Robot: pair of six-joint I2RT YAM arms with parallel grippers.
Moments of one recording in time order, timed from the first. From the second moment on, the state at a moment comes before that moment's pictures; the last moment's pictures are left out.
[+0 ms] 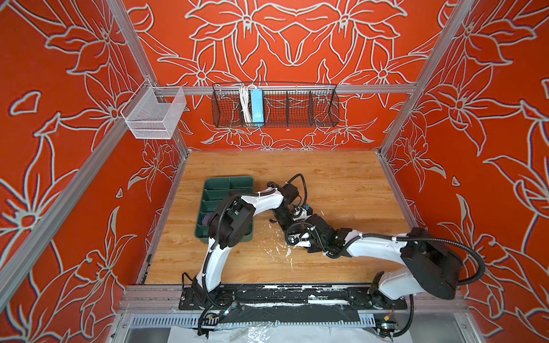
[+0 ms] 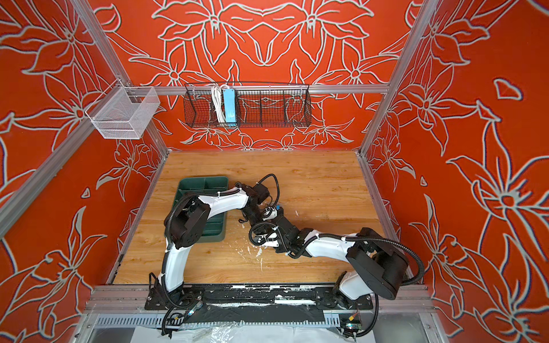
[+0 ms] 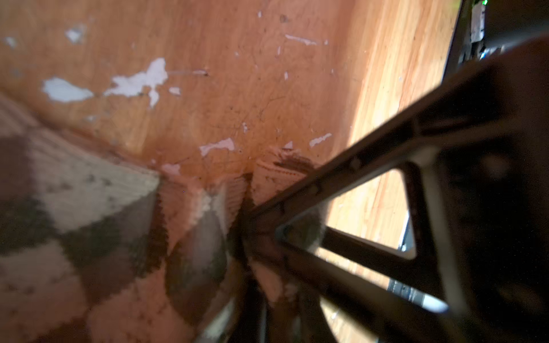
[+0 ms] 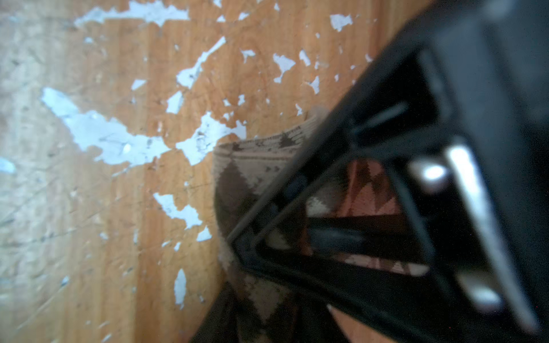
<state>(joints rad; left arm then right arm) -0.65 2.11 1.48 -0.93 0.64 0.43 0.86 1.46 0.61 -0.10 0.09 -0.83</state>
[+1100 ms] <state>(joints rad) -0.78 0.78 0.67 -0.33 0.09 0.54 0.62 1.89 1.22 -0.90 -0.47 -0.69</state>
